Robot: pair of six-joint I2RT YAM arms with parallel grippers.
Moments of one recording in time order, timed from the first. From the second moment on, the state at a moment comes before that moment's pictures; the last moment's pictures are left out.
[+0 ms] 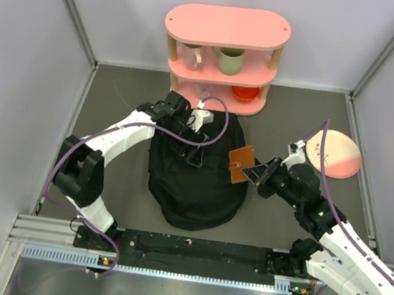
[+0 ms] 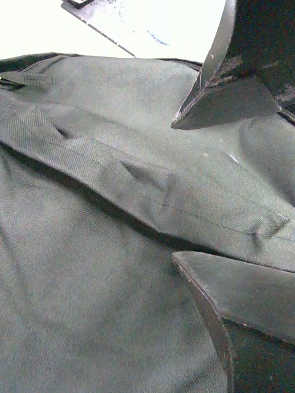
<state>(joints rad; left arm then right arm) -0.49 1.65 1.30 -0.71 0.55 0.13 0.65 0.70 0.55 -0.21 -0.02 0.95</state>
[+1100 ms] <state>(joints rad) -0.65 1.49 1.02 -0.59 0.58 0.03 0.65 0.69 0.55 -0.21 -0.02 0.96</state>
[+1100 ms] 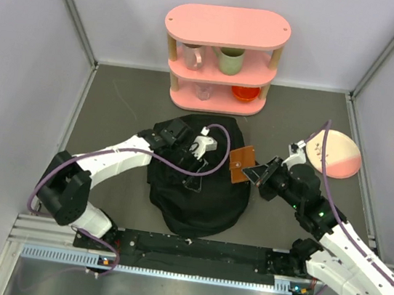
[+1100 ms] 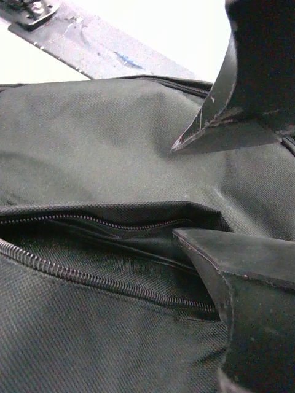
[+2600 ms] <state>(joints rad) -0.74 1.47 1.01 -0.40 0.10 0.07 0.65 0.68 0.55 -0.23 0.02 0.97</state>
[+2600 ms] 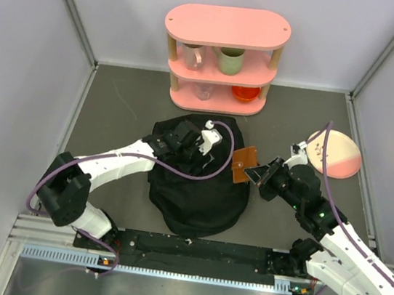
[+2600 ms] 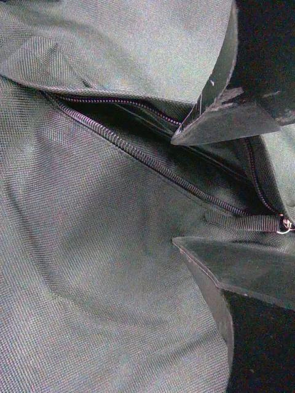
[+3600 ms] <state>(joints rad) -0.81 1.42 0.86 -0.16 -0.31 -0.07 0.65 0.69 0.53 -0.23 0.02 0.97</state>
